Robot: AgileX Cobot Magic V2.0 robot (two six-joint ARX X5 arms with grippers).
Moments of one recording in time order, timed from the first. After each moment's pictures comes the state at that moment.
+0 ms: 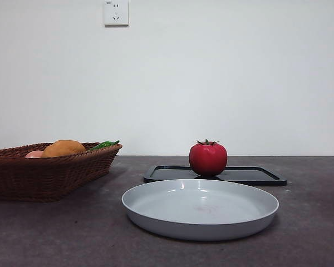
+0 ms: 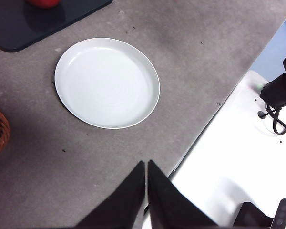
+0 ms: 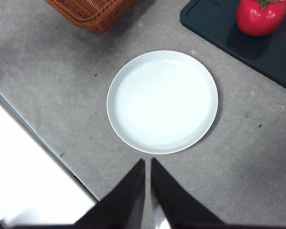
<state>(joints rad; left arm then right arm) -0.60 0.84 1.08 -1.00 0.40 0.04 0.66 0.88 1.11 -1.04 -0.16 0.11</state>
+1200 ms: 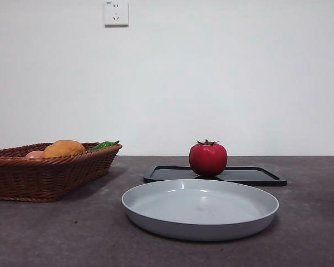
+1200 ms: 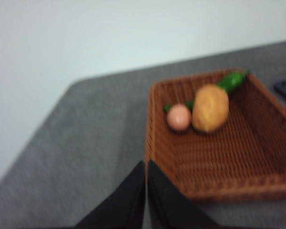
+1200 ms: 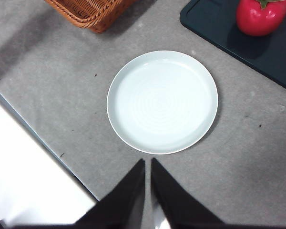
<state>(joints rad) 0.05 0.06 0.17 -0.23 0.05 0.20 0.66 0.88 1.11 -1.04 -0.16 0.11</state>
